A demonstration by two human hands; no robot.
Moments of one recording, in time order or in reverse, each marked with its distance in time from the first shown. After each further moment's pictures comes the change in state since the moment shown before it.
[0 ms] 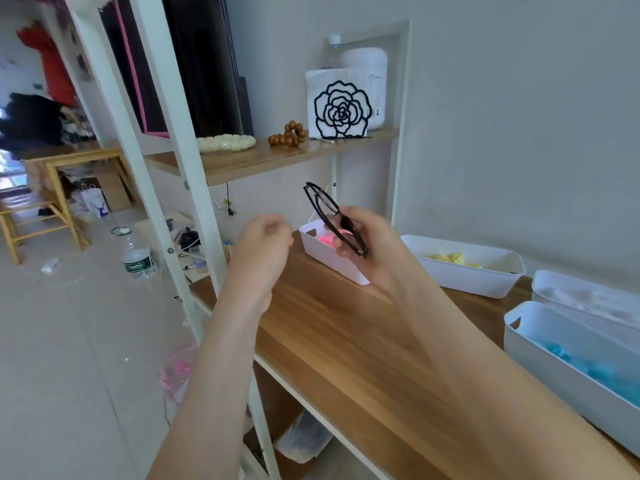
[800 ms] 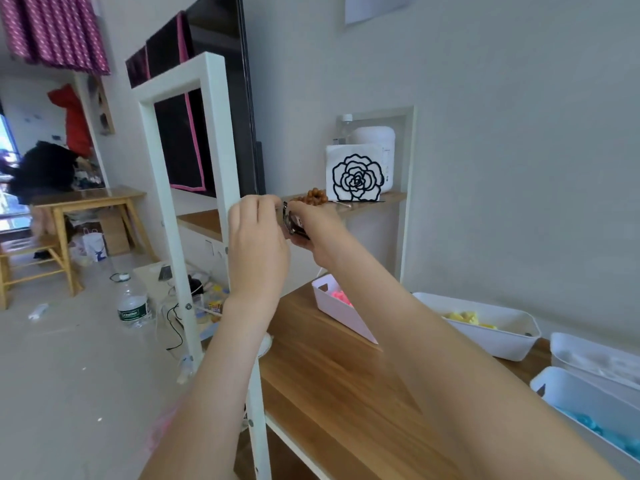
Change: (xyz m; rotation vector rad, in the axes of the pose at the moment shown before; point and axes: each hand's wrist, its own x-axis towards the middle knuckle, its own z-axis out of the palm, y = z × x) left_hand 0.073 0.029 -0.033 0.658 0.541 0.961; right_hand 0.076 -0.052 0.125 -0.221 0.242 -0.022
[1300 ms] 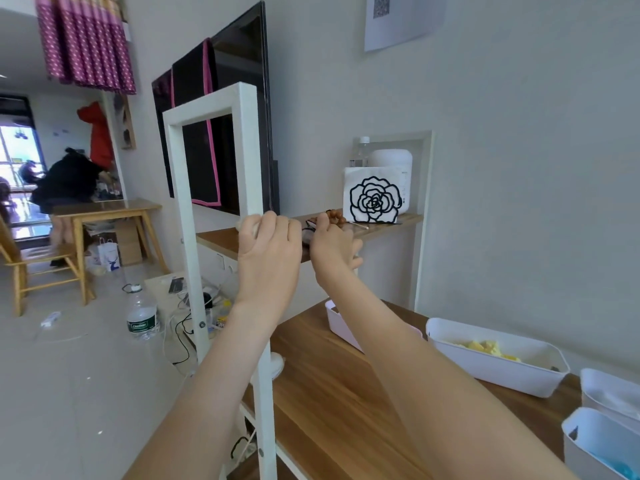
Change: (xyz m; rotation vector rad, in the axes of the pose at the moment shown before) left_hand 0.014 -0.024 0.004 0.727 -0.069 0.327; right_hand 0.034 0.015 0.021 -0.607 0.382 -0.140
